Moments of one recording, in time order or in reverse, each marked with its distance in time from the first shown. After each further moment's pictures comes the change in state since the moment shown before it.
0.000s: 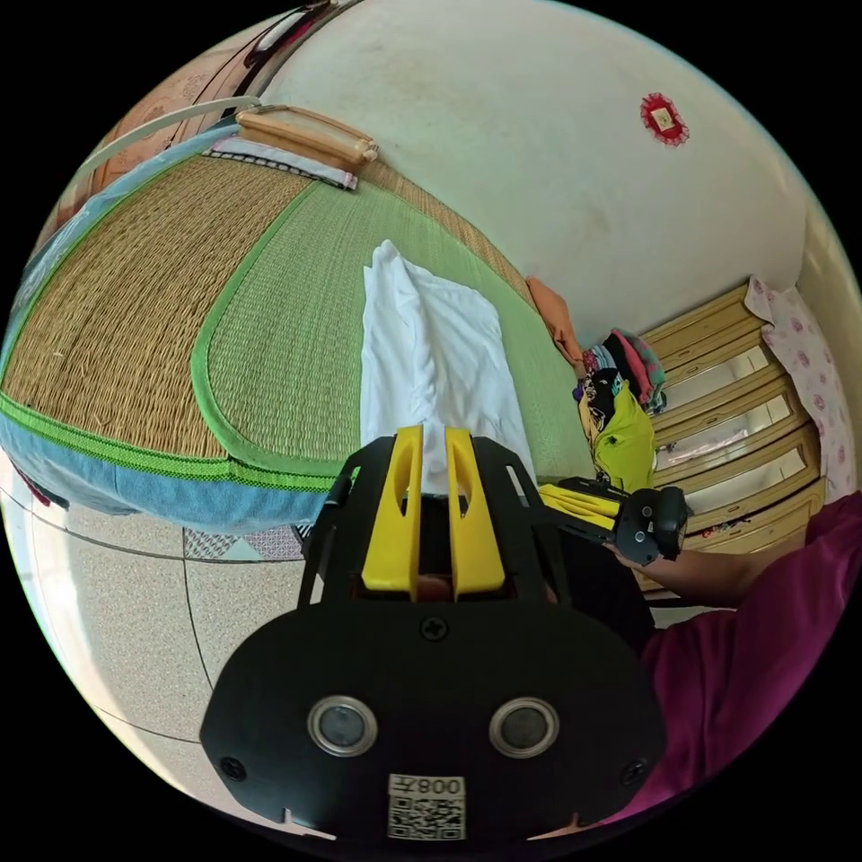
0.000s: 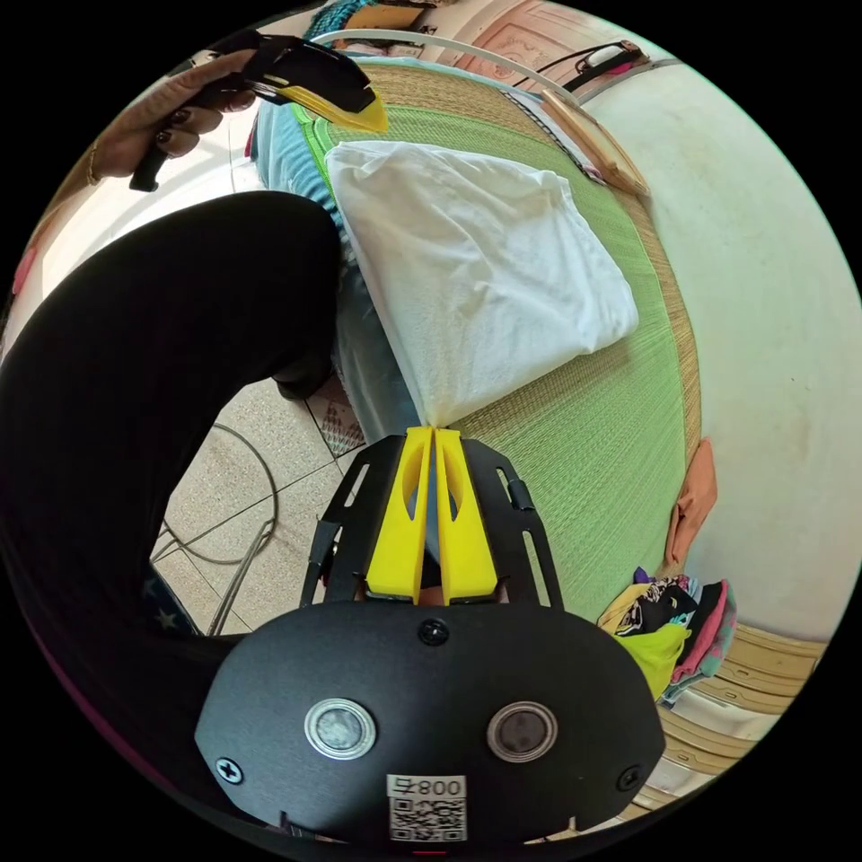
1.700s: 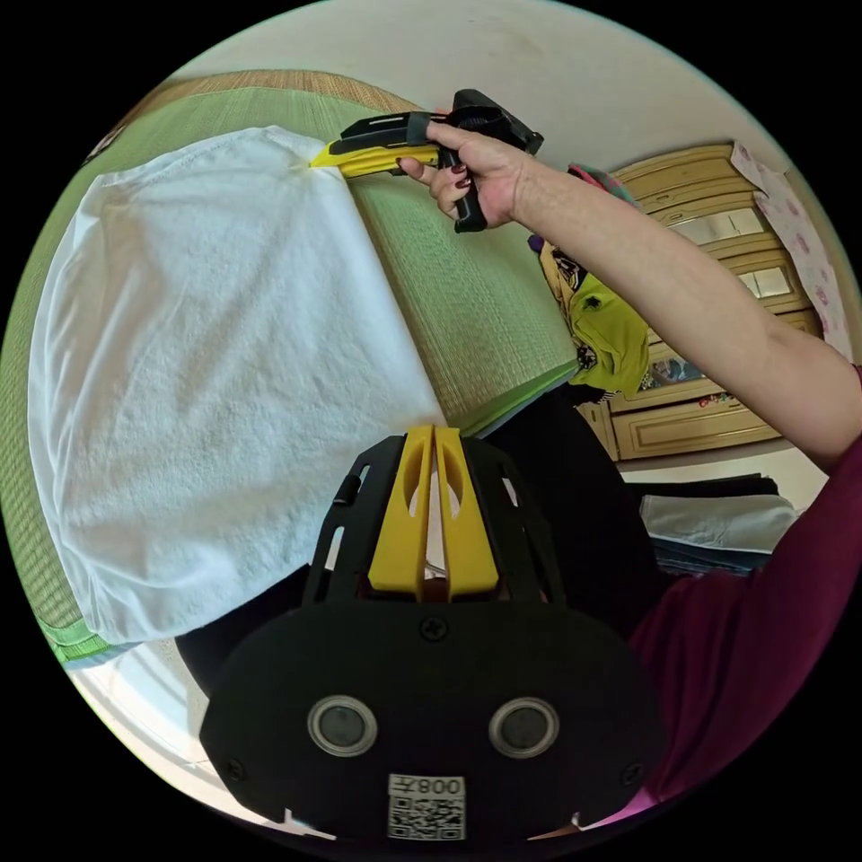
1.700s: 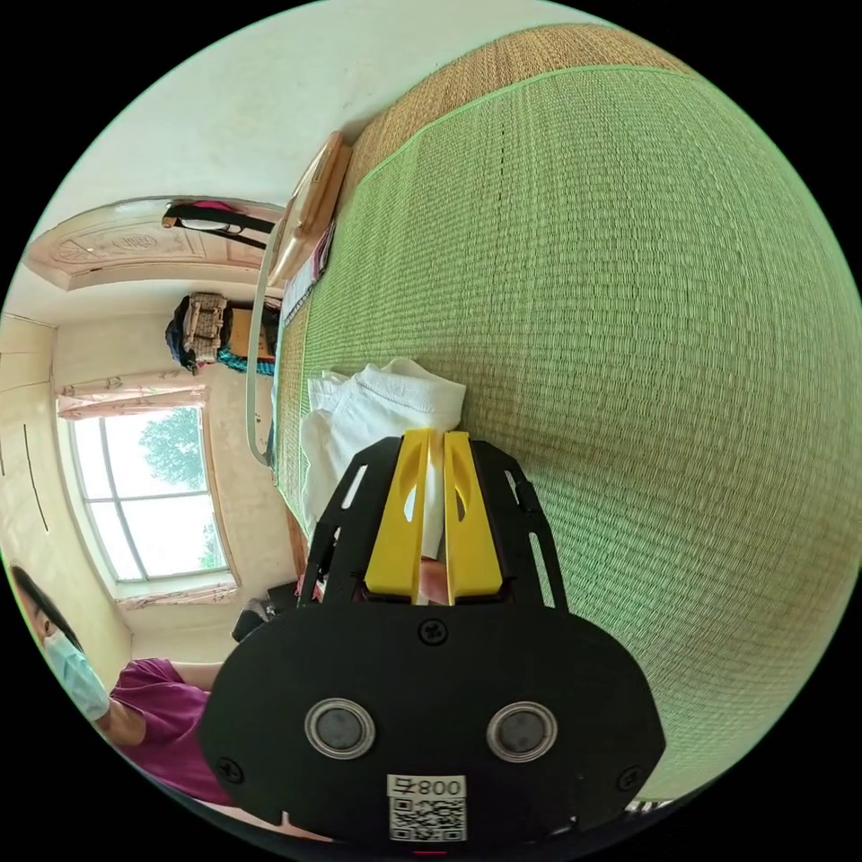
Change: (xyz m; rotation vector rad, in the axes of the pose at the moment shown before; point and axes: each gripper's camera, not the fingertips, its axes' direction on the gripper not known) left arm 0.138 -0.064 0.179 -0.434 0.091 0.244; right arm 0.604 0.063 0.171 0.169 -1.143 0.872
